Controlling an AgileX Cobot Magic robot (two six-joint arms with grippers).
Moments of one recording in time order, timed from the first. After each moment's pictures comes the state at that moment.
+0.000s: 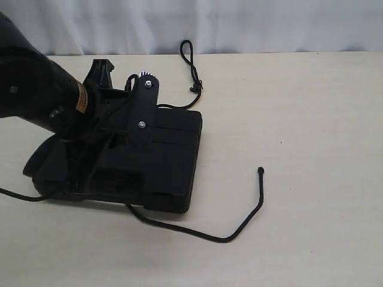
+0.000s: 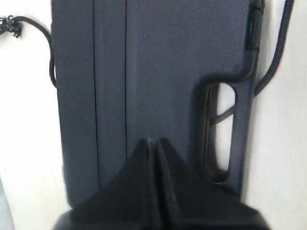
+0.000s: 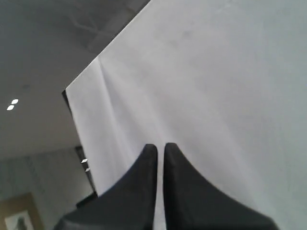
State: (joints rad) left arm -0.58 1.47 -0.96 0.23 0.70 0.81; right arm 0.06 0.20 -0.20 -0.33 -0.52 1.00
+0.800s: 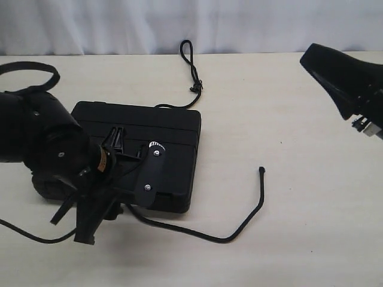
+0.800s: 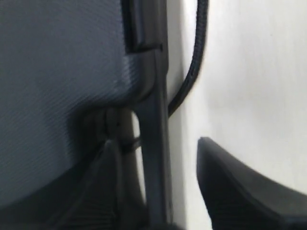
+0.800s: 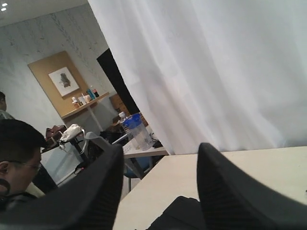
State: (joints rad) left arm -0.58 1.66 -0.79 0.15 0.52 0.89; right arm 0.06 0.97 -0.31 -0.79 -0.93 1.16
